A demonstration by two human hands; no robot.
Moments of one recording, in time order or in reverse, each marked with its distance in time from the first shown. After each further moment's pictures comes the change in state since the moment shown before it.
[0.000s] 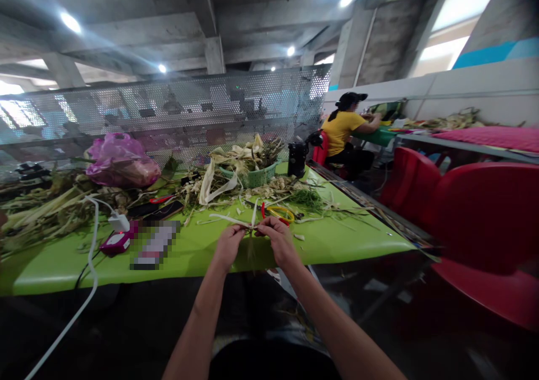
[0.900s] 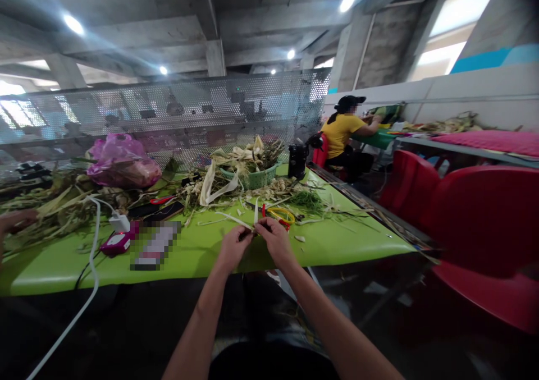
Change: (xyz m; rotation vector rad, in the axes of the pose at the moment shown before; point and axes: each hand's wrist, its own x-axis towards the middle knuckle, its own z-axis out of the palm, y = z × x) left_hand 0.004 -0.015 0.000 0.256 -0.117 0.228; right_hand 0.005 0.007 0.006 -0.227 0.009 -0.123
